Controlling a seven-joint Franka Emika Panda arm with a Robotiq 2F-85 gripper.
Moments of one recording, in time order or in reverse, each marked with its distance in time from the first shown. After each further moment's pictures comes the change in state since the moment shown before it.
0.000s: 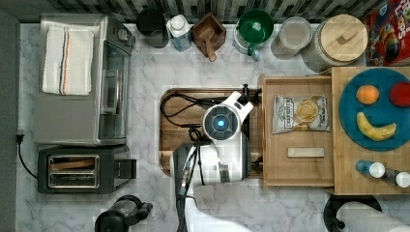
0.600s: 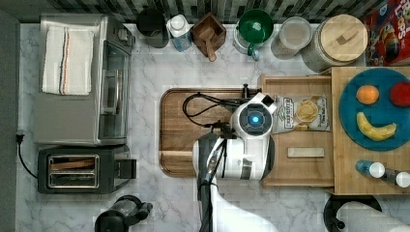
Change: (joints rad) arm -0.095 0.049 -0.024 0.023 0.112 -0.010 -0.207
